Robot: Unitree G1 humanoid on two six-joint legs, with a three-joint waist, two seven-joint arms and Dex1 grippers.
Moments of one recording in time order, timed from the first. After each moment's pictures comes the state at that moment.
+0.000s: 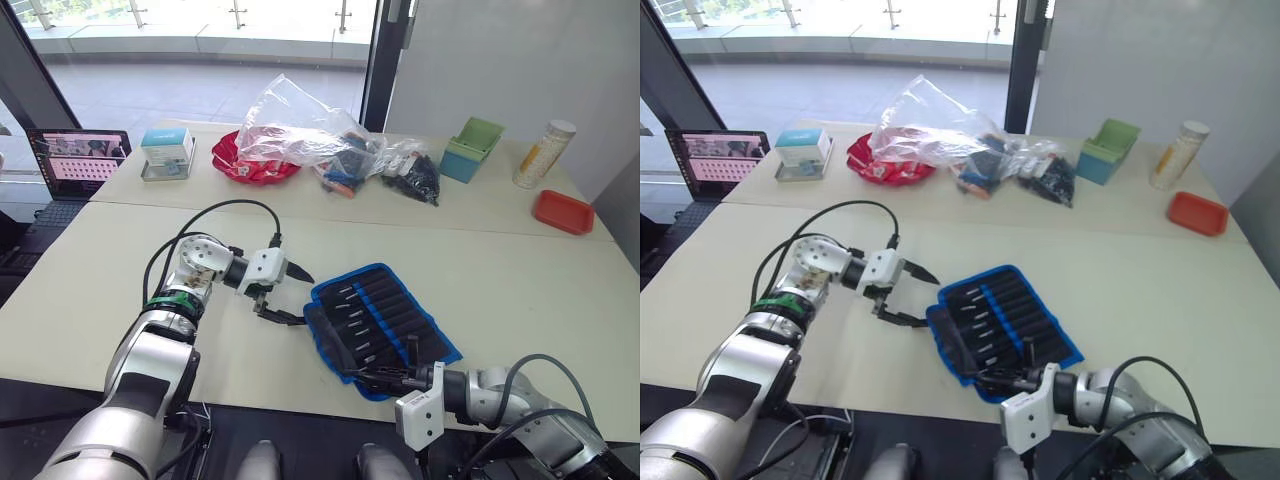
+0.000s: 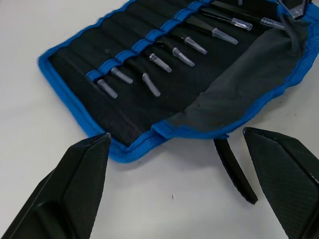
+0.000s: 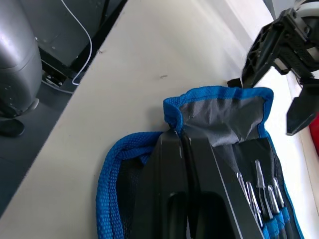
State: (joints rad) left arm -1.01 0.40 -0.25 1.18 -0.03 -0.61 -1.61; right arm -0.01 -0.81 0.34 -0.26 -0.28 -0.56 0.65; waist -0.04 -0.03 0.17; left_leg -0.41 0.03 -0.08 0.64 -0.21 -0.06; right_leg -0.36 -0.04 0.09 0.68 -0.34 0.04
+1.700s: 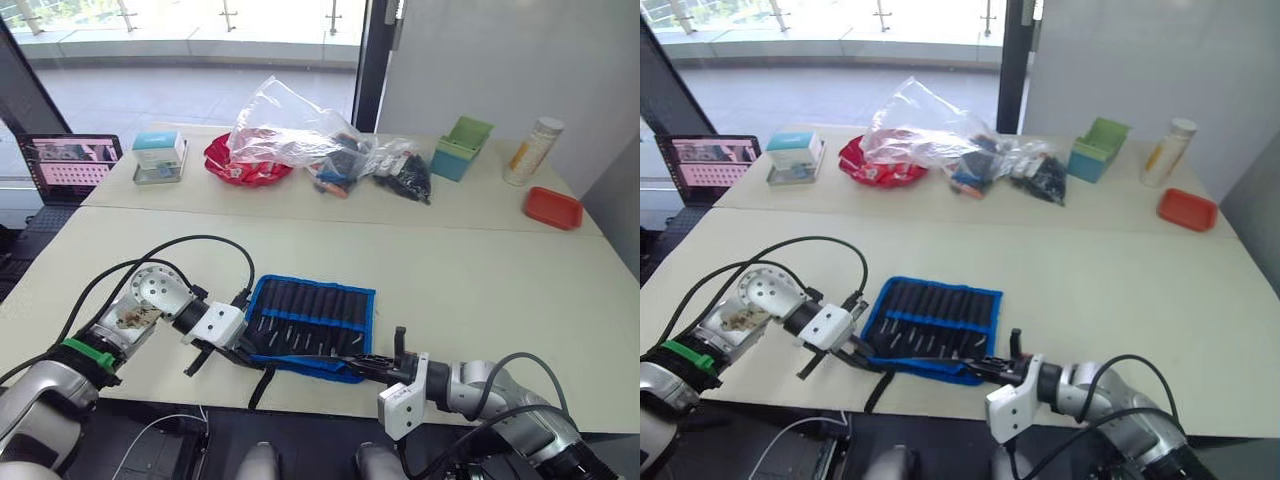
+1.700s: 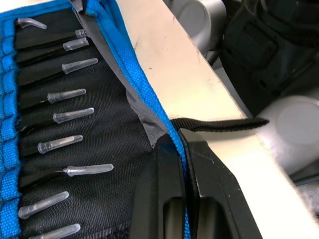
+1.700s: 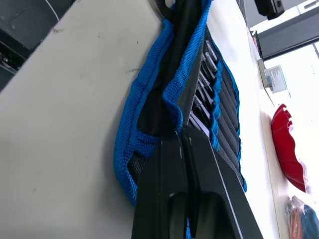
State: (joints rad) left arm -0.59 0.94 -0.56 0.29 -0.42 -0.29 -1.58; right arm -0.09 -0.69 0.35 -0.16 -0.44 -0.62 0.56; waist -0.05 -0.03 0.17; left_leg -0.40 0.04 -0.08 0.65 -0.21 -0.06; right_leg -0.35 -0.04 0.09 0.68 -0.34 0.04
